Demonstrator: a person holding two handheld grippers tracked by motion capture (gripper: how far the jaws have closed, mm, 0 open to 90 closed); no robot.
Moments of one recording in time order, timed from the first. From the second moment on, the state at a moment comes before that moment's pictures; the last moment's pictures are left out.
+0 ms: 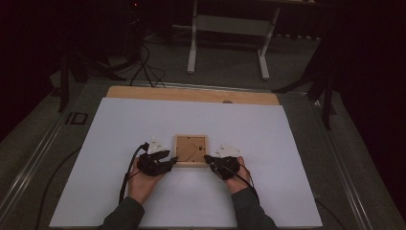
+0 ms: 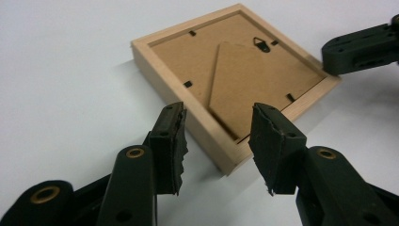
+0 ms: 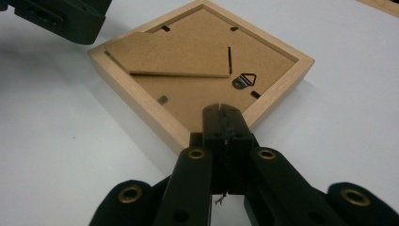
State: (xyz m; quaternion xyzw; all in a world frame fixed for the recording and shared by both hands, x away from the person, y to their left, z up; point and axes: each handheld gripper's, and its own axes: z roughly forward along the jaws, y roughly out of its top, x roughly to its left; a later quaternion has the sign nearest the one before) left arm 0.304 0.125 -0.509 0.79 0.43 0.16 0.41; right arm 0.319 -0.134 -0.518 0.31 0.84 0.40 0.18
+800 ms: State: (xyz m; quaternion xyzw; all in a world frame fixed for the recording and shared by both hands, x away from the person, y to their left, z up) left arm 0.320 0.091 -0.510 0.81 0.41 0.16 0.38; right arm 0.319 -0.135 -0.518 0.31 0.84 0.41 0.18
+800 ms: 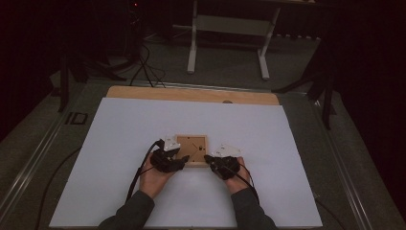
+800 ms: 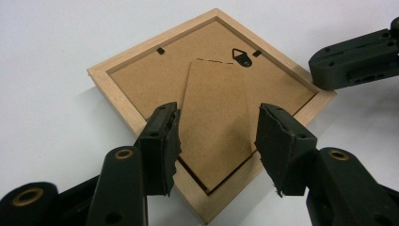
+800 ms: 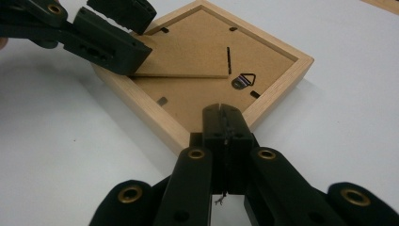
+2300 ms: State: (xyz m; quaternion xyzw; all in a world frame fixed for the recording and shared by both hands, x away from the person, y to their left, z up) left arm 0.330 0.079 -0.506 0.84 0.41 0.16 0.32; right arm 0.319 -0.134 -0.518 0.32 0.84 0.41 0.18
